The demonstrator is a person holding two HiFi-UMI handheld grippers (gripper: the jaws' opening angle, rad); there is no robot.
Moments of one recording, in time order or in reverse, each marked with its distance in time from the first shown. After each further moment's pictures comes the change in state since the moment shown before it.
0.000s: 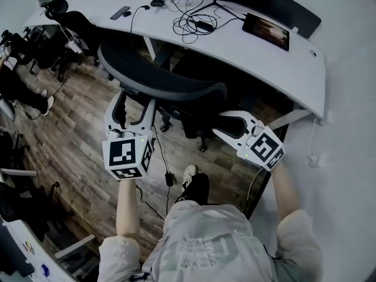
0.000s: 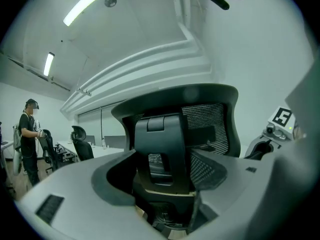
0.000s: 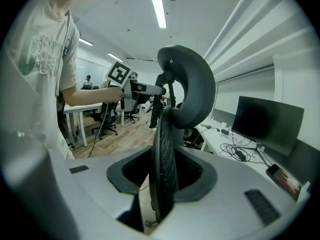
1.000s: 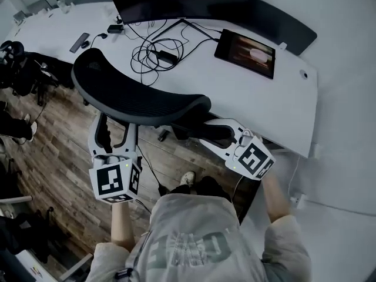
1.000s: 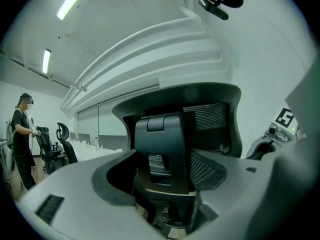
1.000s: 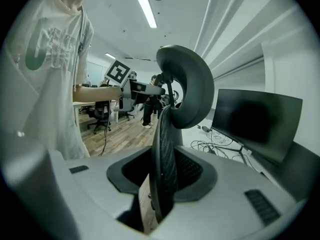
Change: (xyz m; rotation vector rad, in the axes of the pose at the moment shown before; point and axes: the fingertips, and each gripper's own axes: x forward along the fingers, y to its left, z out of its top) left arm 0.246 -0.058 0.029 -0.027 0.001 0.054; right arm -0.012 -0.259 -0.043 -0.014 0.007 0.014
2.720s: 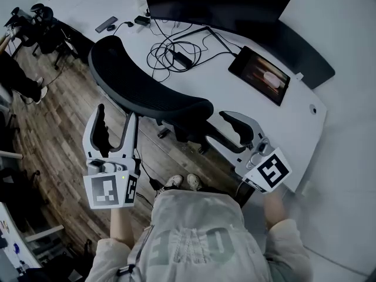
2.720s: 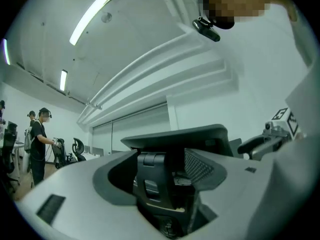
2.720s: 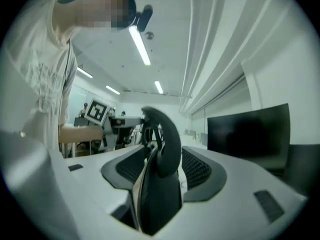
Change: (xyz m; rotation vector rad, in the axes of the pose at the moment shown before) left arm -0.039 -0.039 0.062 -0.008 -0.163 0.174; right arm -0.072 -0.058 0.082 0.058 -0.379 -0.002
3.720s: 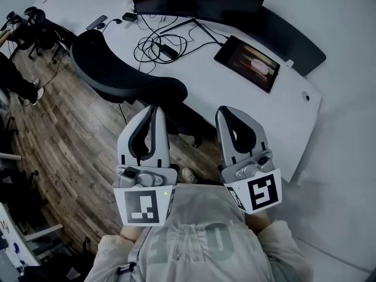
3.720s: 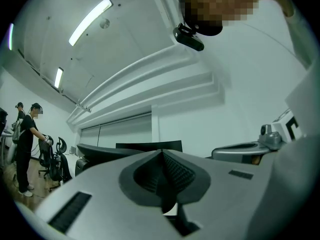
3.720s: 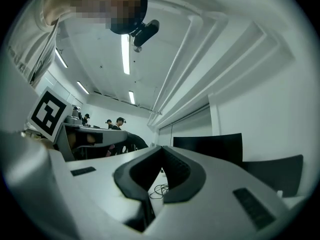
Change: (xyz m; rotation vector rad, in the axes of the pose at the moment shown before) left arm -0.019 -0.150 0.036 -0.044 -0.093 -0.092; right arm -0.075 -0.011 0.058 -0.068 -0.147 -0.441
